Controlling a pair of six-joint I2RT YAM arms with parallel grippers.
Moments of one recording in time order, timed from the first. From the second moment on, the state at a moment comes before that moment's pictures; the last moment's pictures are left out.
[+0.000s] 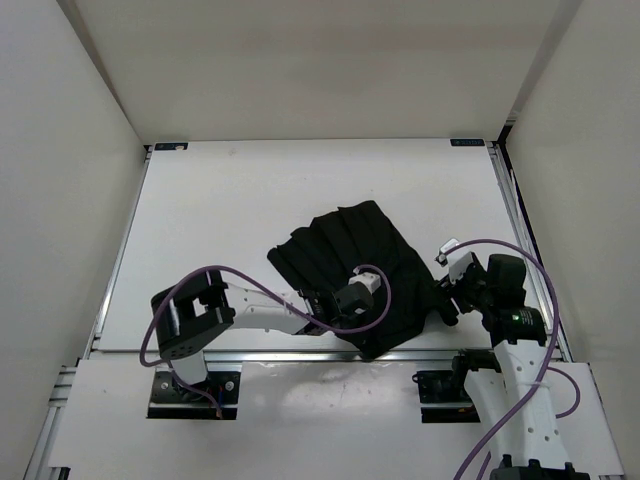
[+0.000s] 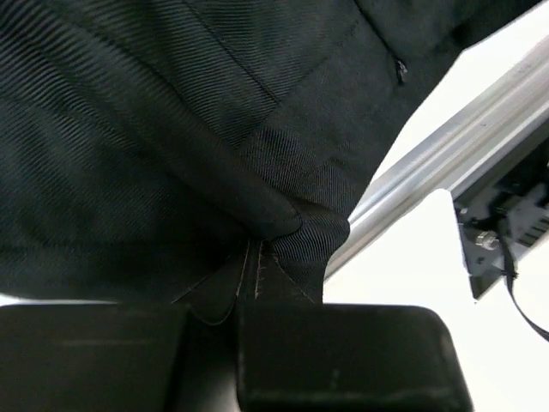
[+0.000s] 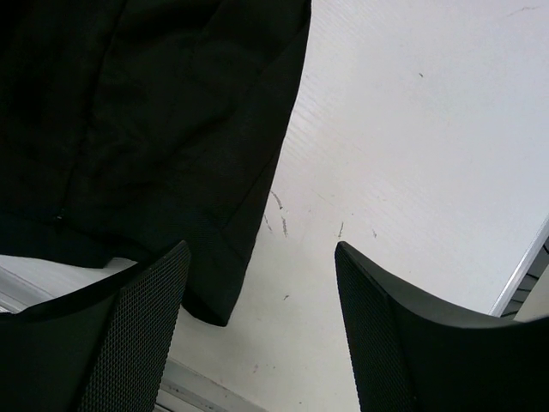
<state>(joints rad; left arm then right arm) -1.23 1.75 0.93 -0.06 -0.01 -0.80 -0.03 0.56 0.55 -0.77 -0.36 -0.66</state>
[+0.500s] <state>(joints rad) -0.91 0.86 0.50 -0.20 -0.14 -0.83 0.03 0.56 0.46 -0.76 -0.29 -0.71</state>
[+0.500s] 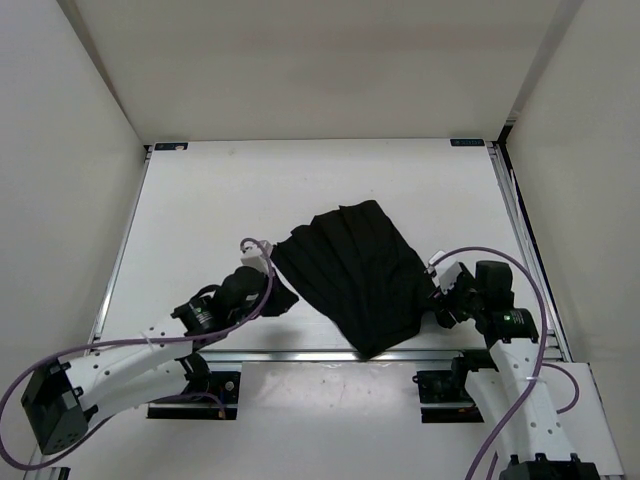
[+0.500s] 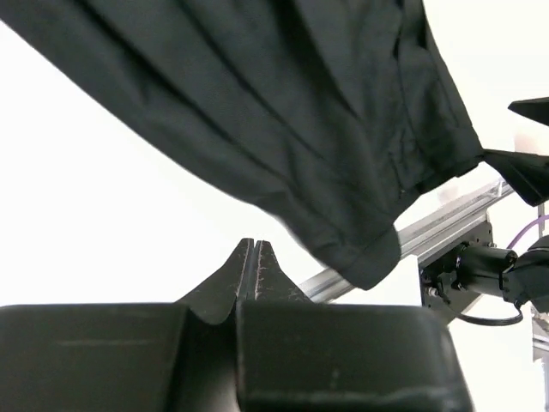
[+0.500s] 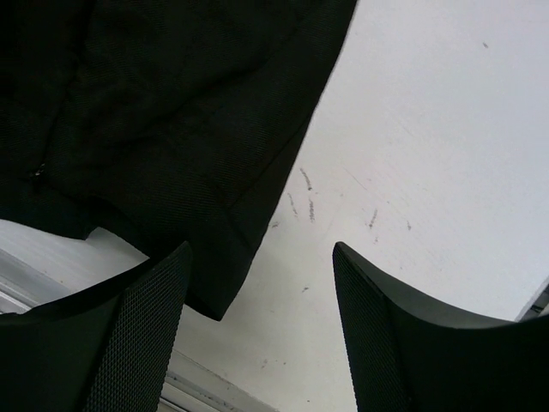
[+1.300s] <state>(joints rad) -1.37 1.81 1.34 -0.38 -0.19 -0.57 0.17 0.52 0.45 -0.77 -0.17 -0.74</state>
